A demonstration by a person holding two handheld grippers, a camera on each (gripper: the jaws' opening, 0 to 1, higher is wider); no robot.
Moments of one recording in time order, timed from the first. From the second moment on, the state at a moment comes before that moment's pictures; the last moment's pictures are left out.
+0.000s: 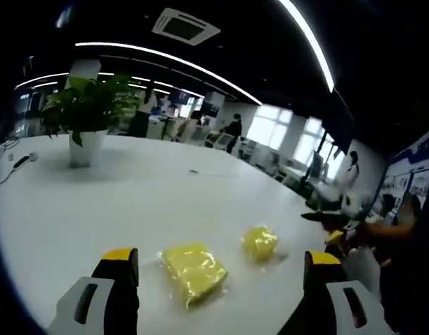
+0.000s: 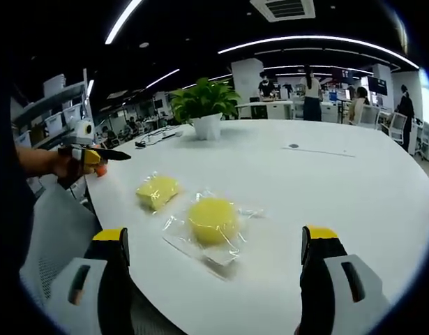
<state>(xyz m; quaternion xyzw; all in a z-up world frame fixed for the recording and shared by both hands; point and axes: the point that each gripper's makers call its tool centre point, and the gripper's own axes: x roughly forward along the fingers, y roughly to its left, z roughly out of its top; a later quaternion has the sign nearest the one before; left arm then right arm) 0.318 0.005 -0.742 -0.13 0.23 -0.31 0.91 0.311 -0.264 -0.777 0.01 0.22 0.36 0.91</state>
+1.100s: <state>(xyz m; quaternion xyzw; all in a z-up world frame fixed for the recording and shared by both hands) 0.397 -0.100 -0.782 -0.25 0.32 -0.32 0.86 0.291 -0.262 -0.778 0.02 0.23 0.36 0.90</state>
